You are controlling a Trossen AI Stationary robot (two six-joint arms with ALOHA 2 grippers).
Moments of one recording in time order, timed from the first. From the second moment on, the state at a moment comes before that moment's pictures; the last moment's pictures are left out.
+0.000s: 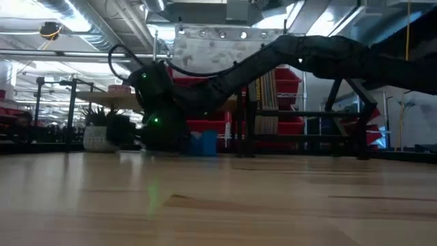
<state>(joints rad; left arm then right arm) -1.04 1.83 1.85 -1.55 -1.23 -1.46 -0.11 2.87 2.33 0.09 0.83 0.45</state>
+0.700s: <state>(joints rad) -1.04 1.83 1.85 -1.55 -1.23 -1.46 -0.12 2.86 2.35 0.00 0.88 0.36</state>
